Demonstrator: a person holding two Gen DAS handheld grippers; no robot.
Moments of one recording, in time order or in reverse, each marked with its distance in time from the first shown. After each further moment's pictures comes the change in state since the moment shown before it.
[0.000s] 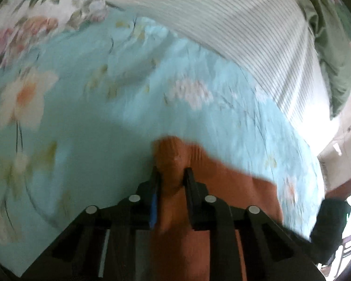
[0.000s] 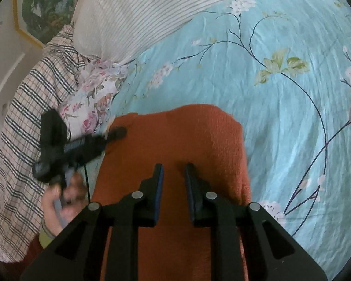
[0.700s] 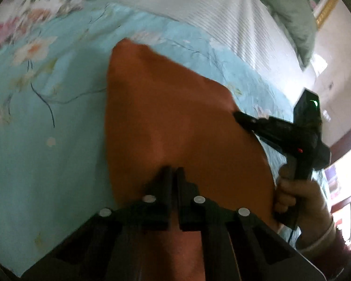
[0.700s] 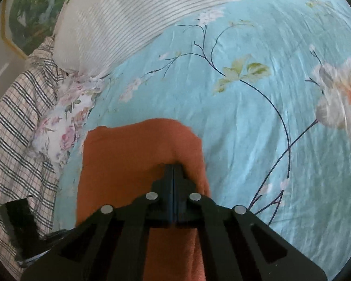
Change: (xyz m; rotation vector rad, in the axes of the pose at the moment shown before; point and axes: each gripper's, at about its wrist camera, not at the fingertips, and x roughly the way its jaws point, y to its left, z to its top) left arm -0.053 -0.020 -0.138 0.129 0.074 -0.119; right arm -0.006 -0.021 0.003 0.017 -0.078 -0.153
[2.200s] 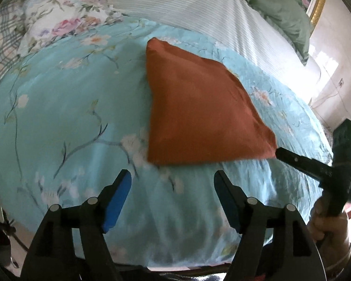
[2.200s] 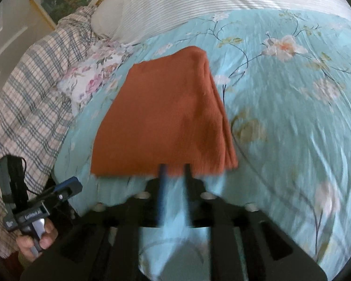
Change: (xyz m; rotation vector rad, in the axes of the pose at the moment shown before) left arm -0.124 -0.046 -0.172 0.011 -0.120 0.202; right arm -0.162 0.055 -0.193 -0.152 0.001 -0.041
